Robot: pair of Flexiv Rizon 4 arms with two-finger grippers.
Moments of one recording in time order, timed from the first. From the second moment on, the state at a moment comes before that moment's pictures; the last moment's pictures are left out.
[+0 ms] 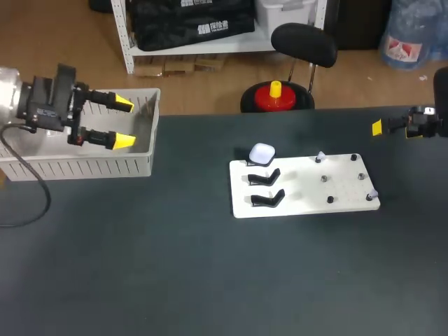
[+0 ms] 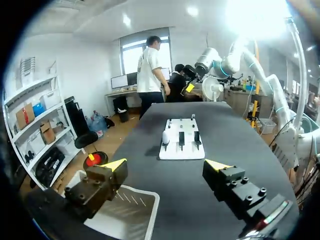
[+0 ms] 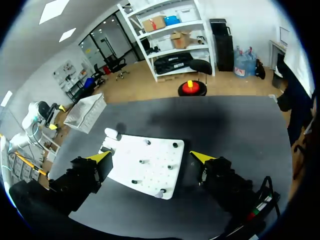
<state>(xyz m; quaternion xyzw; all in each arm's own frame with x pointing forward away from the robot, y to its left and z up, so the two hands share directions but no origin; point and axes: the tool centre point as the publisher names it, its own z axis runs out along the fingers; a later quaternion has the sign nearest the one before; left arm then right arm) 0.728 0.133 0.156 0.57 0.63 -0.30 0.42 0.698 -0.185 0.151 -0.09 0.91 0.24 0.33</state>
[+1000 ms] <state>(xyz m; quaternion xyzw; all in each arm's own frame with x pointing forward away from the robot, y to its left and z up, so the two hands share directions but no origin) 0.759 -0.020 0.092 0.58 0.62 -0.35 0.40 0.699 -0.185 0.151 -0.09 0.91 0.24 0.33</state>
